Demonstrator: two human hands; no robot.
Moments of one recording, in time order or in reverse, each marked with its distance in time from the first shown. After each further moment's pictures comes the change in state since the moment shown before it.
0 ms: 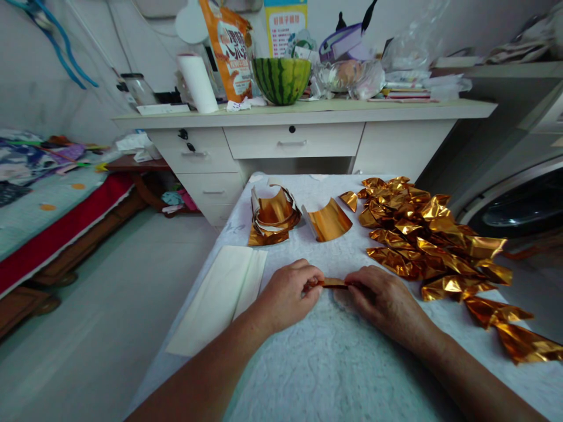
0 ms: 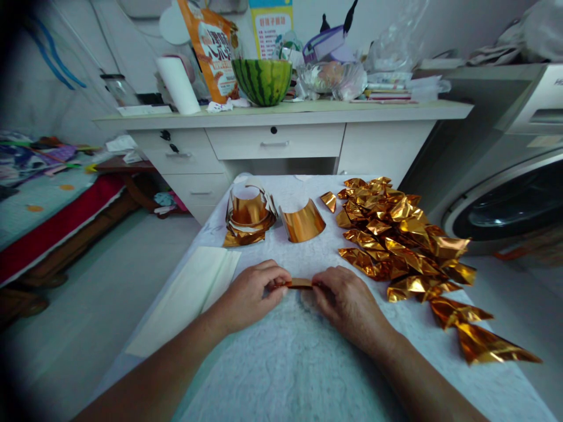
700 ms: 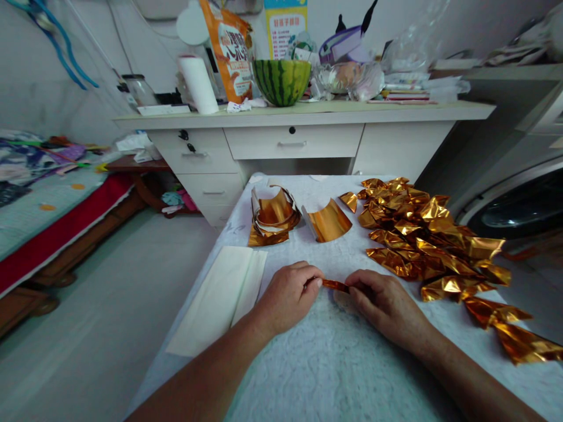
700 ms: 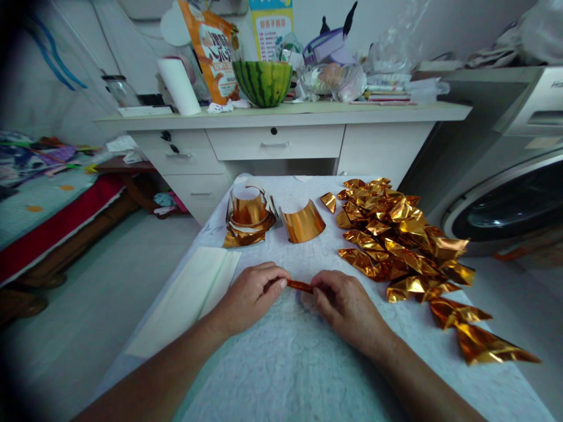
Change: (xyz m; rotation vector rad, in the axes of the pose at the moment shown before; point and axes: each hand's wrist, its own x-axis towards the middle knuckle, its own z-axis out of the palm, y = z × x) left_hand 0.000 0.007 0.000 -0.001 0.059 0.037; right_hand -0.001 -0.007 -0.003 0.188 -0.039 0.129
